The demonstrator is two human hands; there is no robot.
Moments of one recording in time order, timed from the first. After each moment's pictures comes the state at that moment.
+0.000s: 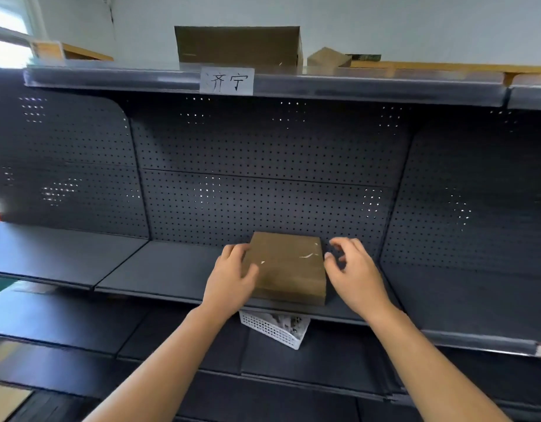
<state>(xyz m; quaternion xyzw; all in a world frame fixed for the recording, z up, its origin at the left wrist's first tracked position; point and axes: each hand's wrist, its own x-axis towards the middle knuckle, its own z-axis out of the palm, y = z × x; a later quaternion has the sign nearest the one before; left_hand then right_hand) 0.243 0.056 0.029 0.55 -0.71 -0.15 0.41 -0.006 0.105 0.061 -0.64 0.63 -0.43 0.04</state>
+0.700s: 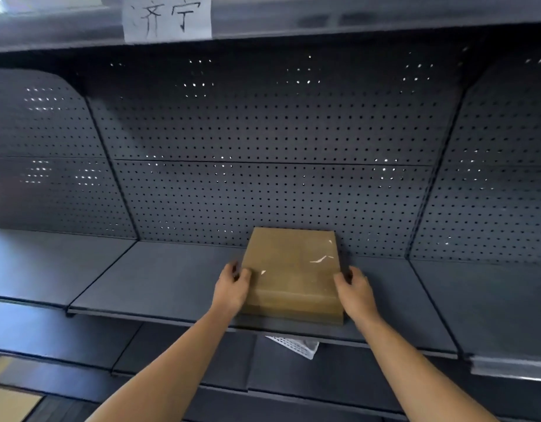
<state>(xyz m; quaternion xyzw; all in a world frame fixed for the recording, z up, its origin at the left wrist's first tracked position) 0.220 -0.095 -0.052 0.65 -0.52 -0.40 0.38 -0.034 -0.050 -0.051 -0.42 0.74 -0.43 0.31</state>
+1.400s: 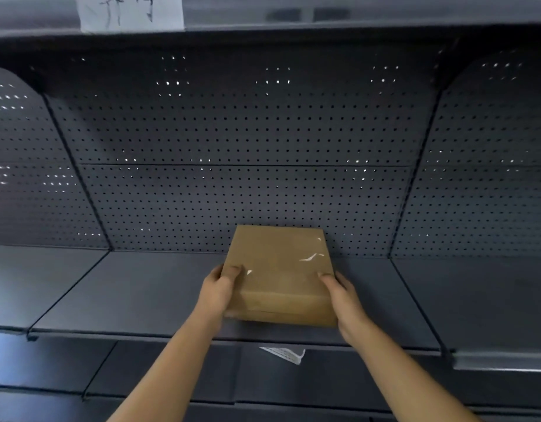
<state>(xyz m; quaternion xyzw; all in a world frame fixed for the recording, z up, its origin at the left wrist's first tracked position) 0.208 -0.091 -0.022 0.59 -0.42 -0.53 0.45 -0.028 -0.032 -0.039 -0.34 0.62 -0.54 0.47</state>
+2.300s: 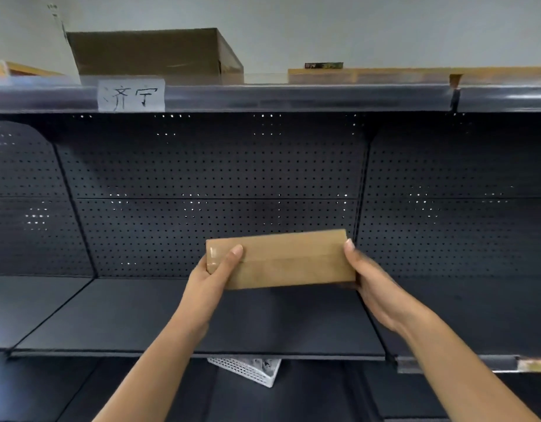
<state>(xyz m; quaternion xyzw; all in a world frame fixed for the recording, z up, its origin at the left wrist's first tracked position) 0.163 0.034 0.091 0.44 -0.53 -0.49 0.53 -0.134 0.077 0.086 -0.52 0.48 -0.54 0.45</state>
